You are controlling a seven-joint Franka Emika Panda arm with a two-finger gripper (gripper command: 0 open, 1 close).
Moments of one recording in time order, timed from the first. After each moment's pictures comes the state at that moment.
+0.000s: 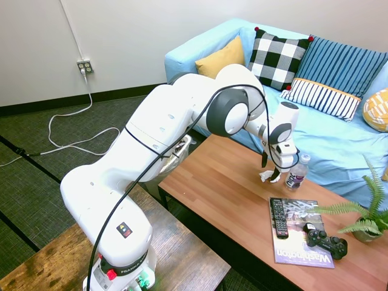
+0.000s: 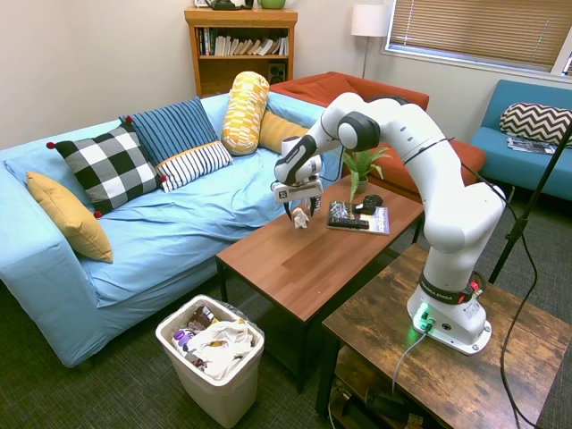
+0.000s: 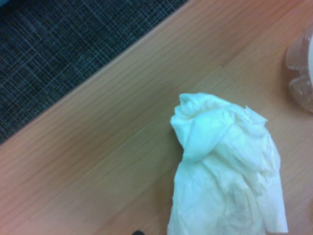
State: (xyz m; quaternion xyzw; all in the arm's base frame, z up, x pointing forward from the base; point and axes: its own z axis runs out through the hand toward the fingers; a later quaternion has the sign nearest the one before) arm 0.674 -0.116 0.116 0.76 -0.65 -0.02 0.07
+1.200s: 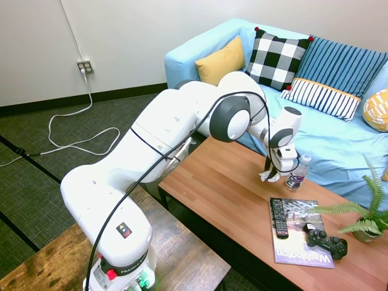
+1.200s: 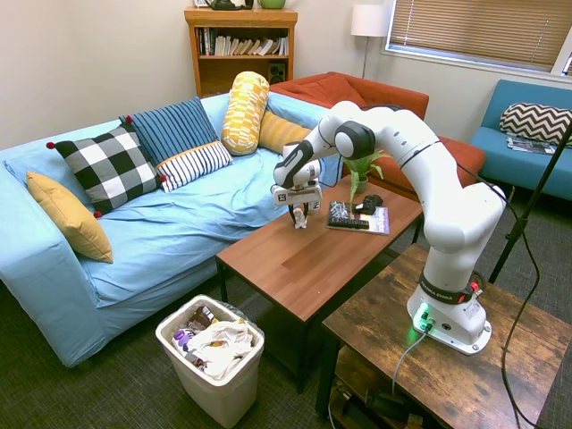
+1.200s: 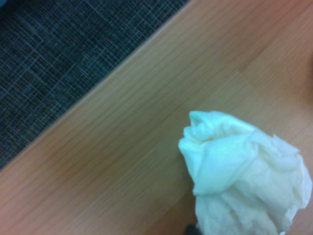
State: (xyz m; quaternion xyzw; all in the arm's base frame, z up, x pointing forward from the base) arm 0.681 -0.123 0.094 0.74 -0.67 -0.03 0.04
